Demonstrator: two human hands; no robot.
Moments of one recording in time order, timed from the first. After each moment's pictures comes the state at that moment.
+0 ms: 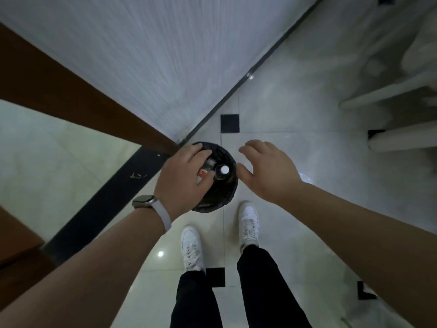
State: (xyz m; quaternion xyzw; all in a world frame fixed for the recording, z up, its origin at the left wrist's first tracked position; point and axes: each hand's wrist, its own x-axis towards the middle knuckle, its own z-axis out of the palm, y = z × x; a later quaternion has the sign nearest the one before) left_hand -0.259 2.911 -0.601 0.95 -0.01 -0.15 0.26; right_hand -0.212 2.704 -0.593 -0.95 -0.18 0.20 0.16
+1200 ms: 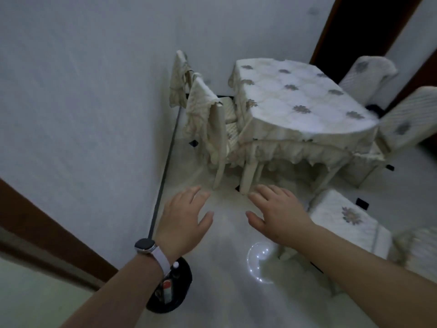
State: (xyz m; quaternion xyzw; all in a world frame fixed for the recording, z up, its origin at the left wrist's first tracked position) left_hand -0.365 2.821 -0.207 0.87 -0.43 0.07 0.24; right_hand -0.509 2.621 -0.158 -0.99 0.15 0.01 -0.04
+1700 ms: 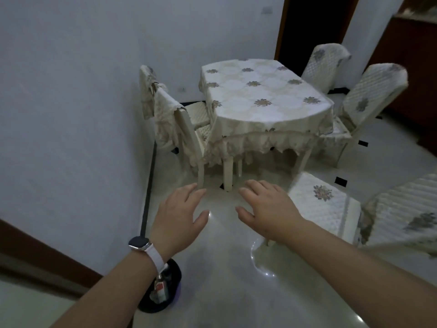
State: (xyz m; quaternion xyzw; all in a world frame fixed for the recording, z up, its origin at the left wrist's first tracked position) left_hand -0.476 2.764 -0.167 0.84 -0.50 0.07 0.19; right_hand -0.639 2.586 -0.131 -0.98 0.19 -0.04 0.02
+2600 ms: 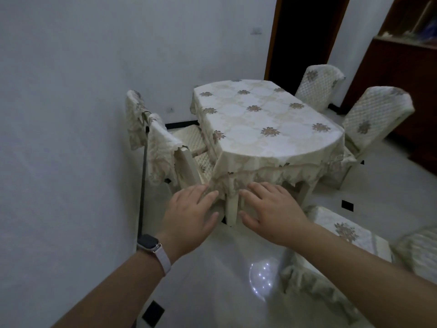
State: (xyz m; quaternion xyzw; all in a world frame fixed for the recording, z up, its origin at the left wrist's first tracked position) left_hand -0.213 2.631 -0.140 0.76 -0.60 0.16 0.19; right_hand -0.391 2.476 -0.114 -0.97 0.20 -0.13 -0.03
